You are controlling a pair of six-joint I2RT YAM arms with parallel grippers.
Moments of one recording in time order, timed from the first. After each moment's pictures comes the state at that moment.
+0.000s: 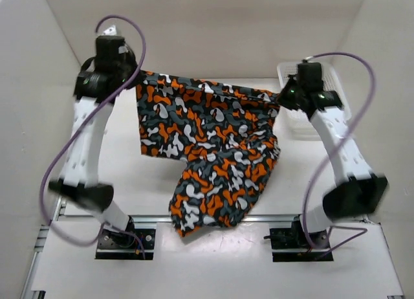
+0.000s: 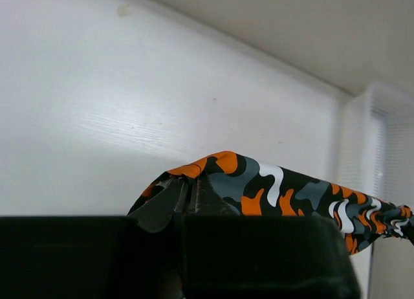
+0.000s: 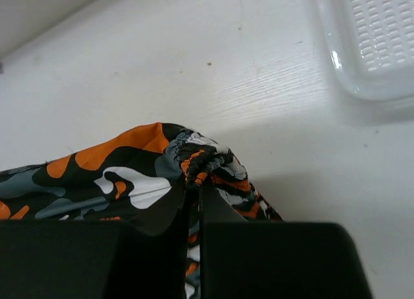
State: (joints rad) left arm -0.23 1.55 2.12 -1.03 -0.17 -0.56; right arm 0.18 1.44 1.56 -0.75 0.00 0.54
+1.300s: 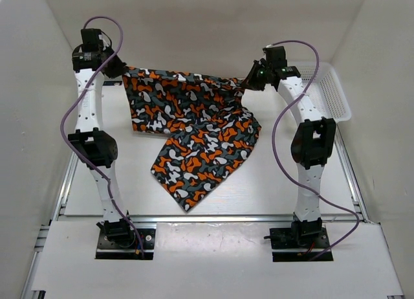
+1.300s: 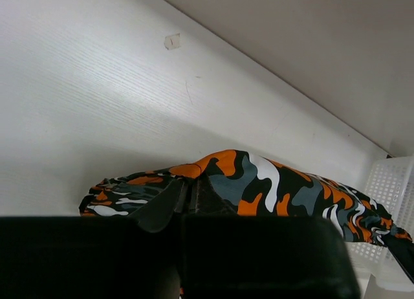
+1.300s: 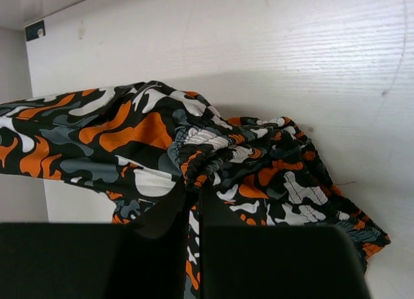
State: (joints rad) left arm 0.11 2.21 2.54 -1.02 0.12 -0.53; right arm 0.21 2.18 2.11 -0.64 -0.32 0.55
